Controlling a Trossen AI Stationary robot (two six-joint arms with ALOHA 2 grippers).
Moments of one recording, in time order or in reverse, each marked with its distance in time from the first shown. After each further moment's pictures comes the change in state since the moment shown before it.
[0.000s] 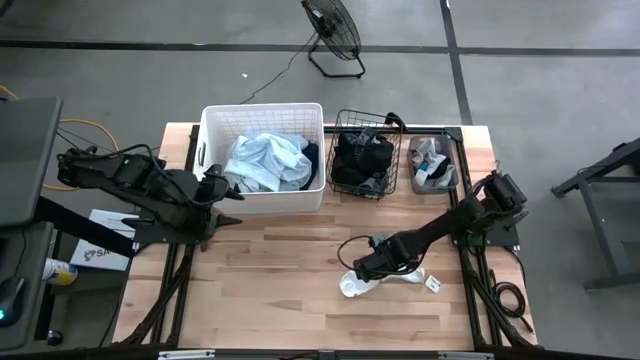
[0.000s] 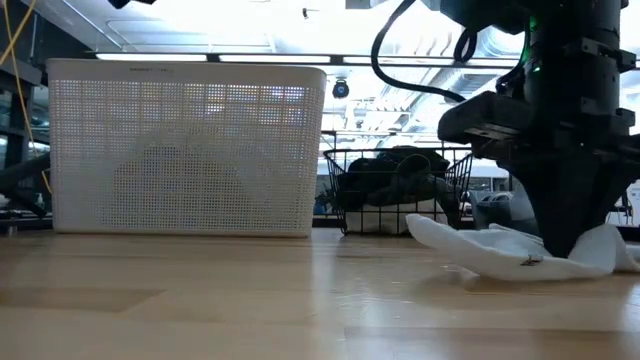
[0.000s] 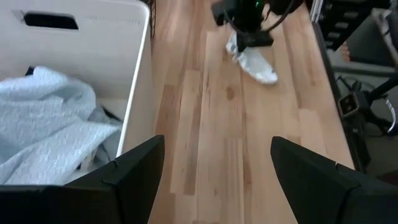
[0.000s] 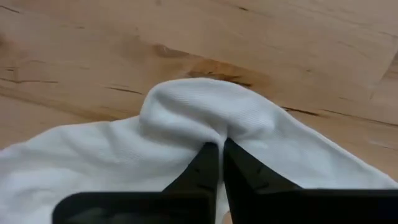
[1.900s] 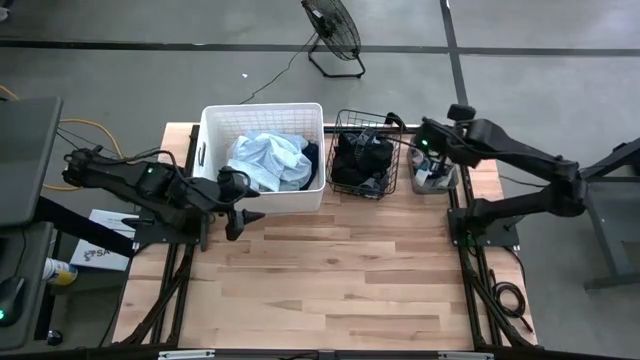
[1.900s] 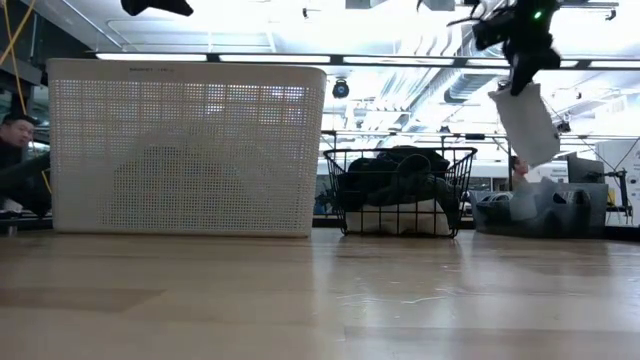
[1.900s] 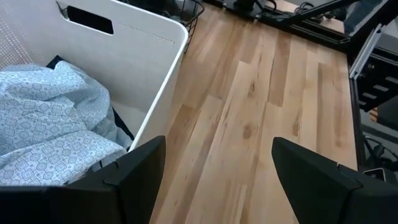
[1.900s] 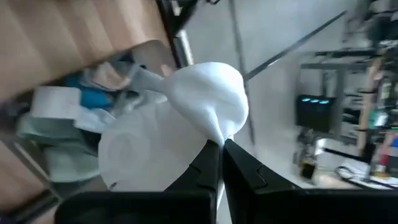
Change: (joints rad) left arm 0.001 0.133 -0.005 0.156 -0.161 -0.230; right arm -0.872 -0.677 0.234 -0.774 0.767 -1.990
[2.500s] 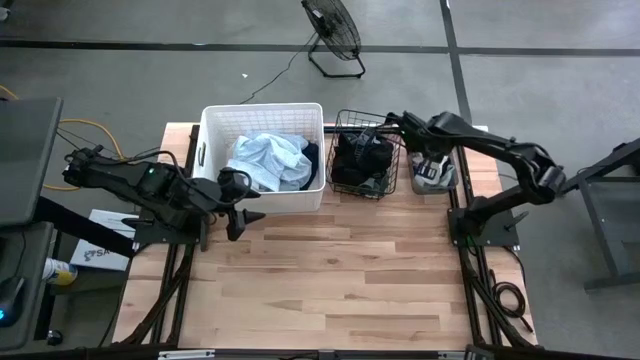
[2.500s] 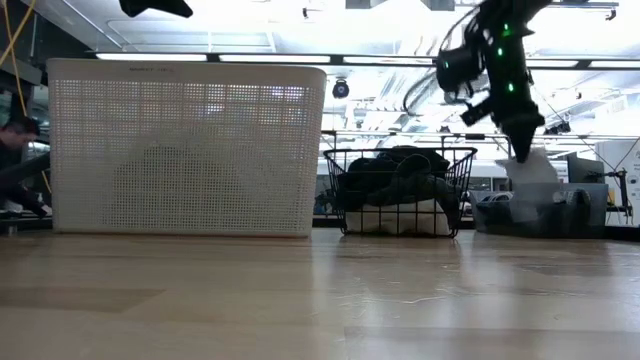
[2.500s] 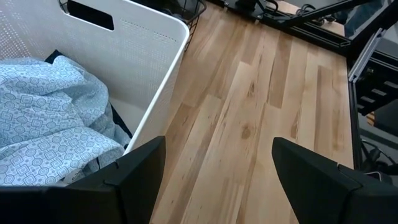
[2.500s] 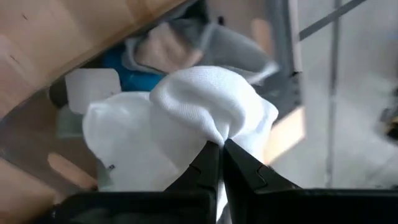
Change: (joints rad) left arm 0.000 0.009 0.000 -0.001 0.001 -0.032; right arm -0.264 0.245 -0.166 0.157 -0.261 -0.030
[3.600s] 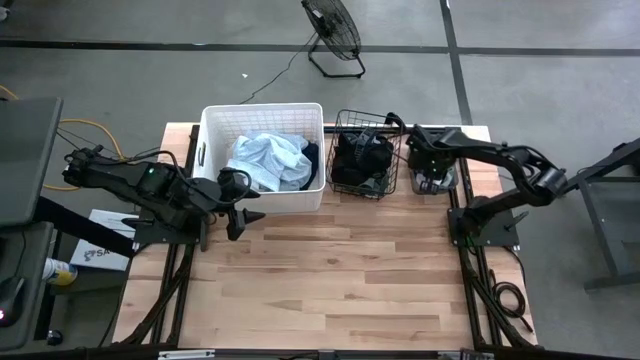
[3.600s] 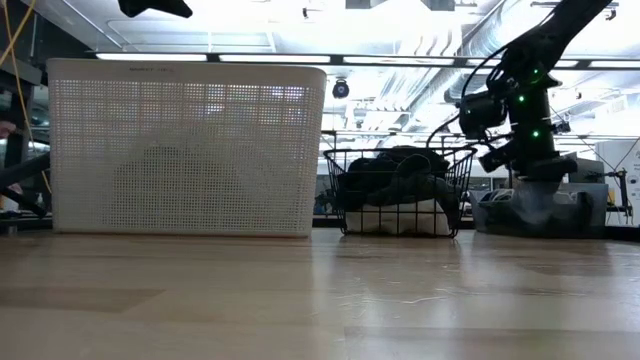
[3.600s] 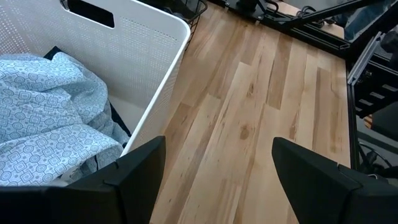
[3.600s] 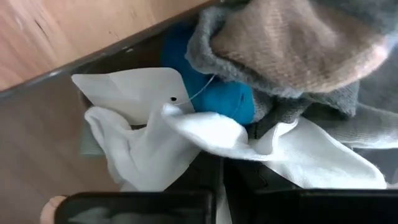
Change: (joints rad) left arm 0.000 0.000 0.000 0.000 0.001 -0.019; right arm -0.143 -0.010 -0.345 0.357 -0.246 -0.223
